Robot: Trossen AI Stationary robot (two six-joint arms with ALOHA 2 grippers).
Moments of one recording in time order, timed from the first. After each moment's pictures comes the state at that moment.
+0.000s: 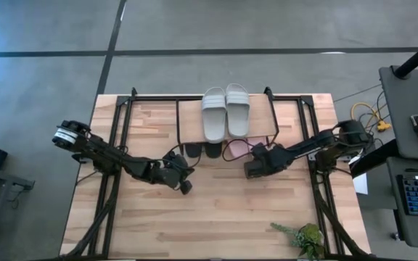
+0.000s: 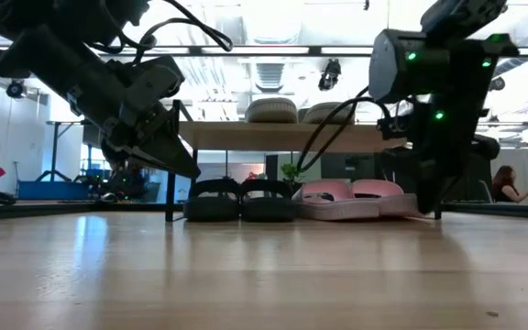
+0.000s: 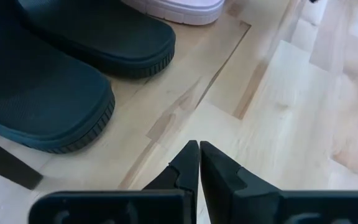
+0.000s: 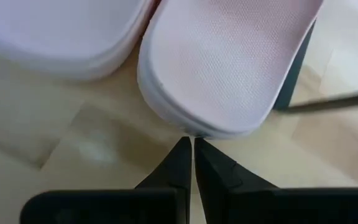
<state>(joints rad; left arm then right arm) -0.30 1.49 0.60 0.17 -0.54 -0.69 0.16 1.64 0.82 -0.75 0.48 1.17</state>
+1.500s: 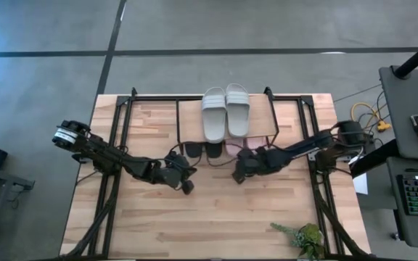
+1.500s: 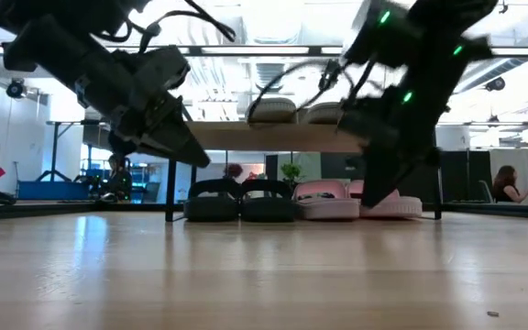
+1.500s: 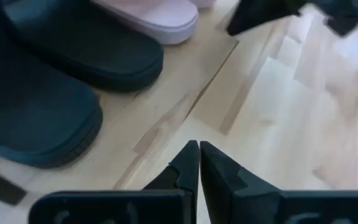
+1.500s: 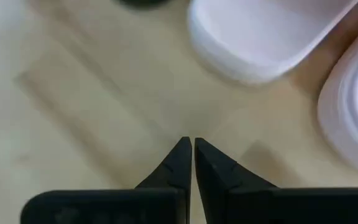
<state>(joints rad) -0.30 1.49 0.63 0.18 -0.54 -0.70 0.15 1.66 0.86 -0.39 0.36 0.90</state>
